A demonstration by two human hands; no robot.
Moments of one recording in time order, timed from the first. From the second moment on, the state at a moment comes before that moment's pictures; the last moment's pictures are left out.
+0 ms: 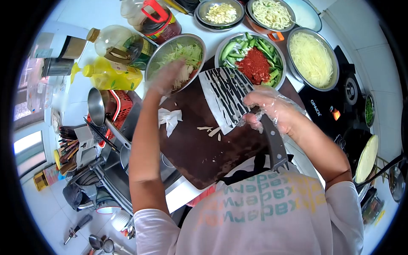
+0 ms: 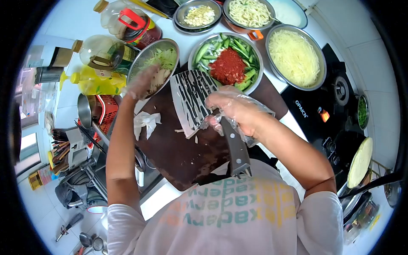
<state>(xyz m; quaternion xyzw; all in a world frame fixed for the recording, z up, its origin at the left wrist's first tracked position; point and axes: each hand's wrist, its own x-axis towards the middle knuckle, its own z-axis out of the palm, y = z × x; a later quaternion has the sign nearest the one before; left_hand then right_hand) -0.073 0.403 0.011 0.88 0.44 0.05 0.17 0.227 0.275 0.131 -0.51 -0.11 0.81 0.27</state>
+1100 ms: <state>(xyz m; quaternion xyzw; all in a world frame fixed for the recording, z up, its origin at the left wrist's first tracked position) 0.026 0.167 -0.002 0.77 0.60 0.14 0.18 0.324 0.175 0.081 -0.58 -0.34 0.73 0.15</state>
